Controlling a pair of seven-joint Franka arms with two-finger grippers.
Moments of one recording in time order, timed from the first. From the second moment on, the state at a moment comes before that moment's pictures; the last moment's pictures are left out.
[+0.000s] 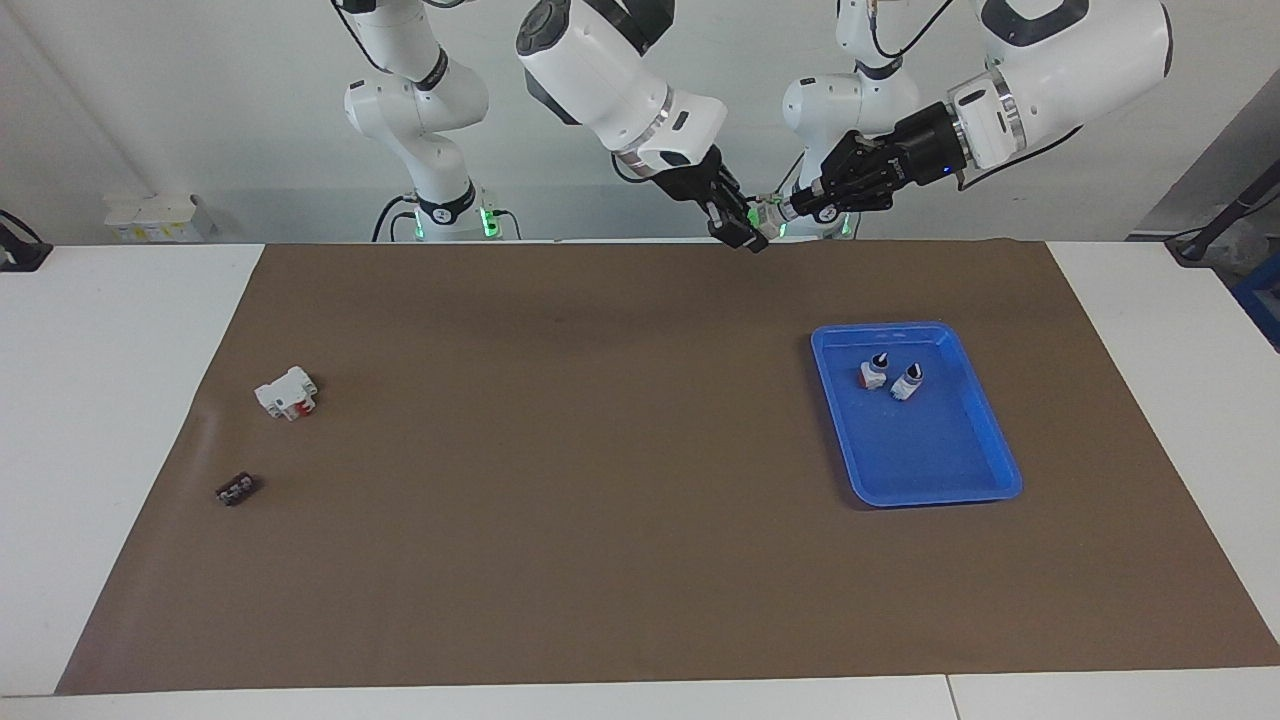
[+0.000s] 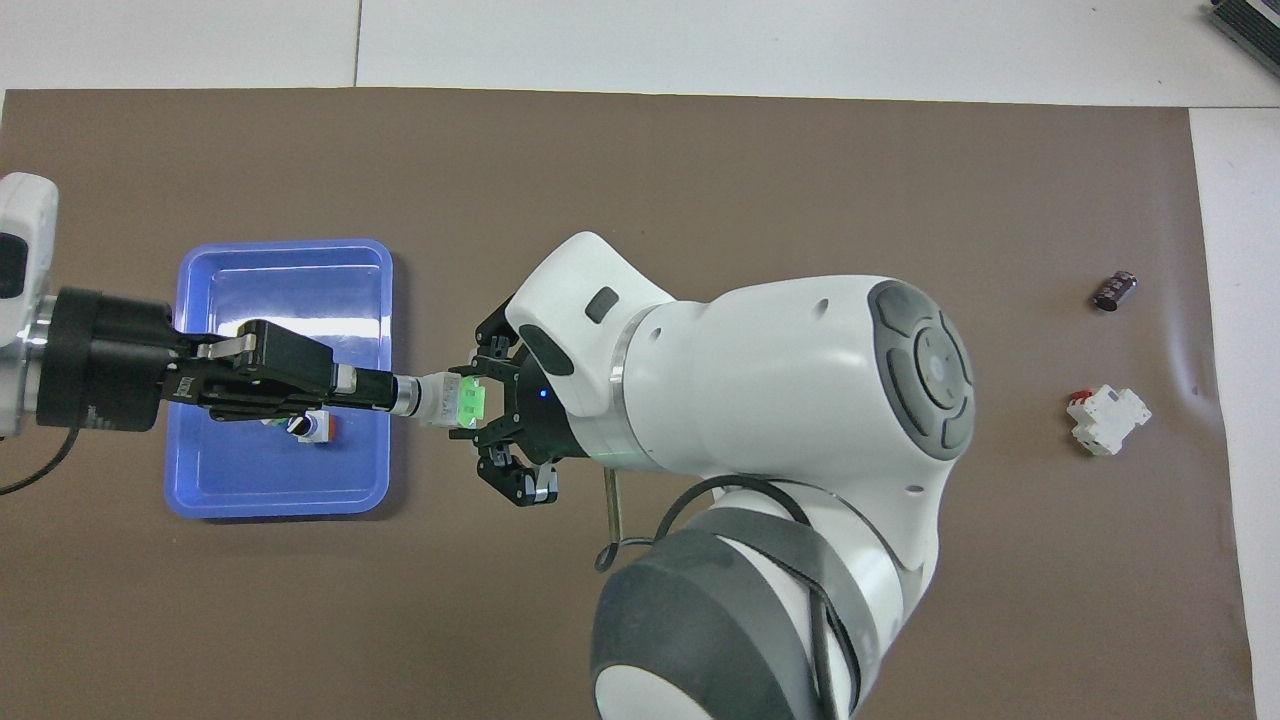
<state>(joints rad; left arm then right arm) -0.04 -0.18 -0.05 -1.86 -0.95 1.61 -0.18 0.22 0.15 0.49 -1.63 0.58 2.22 -1.18</state>
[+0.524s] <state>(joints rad) -0.04 -0.18 -0.06 -1.85 -0.94 1.62 -0.45 0.21 0.15 0.49 -1.63 0.58 2.22 -1.18</state>
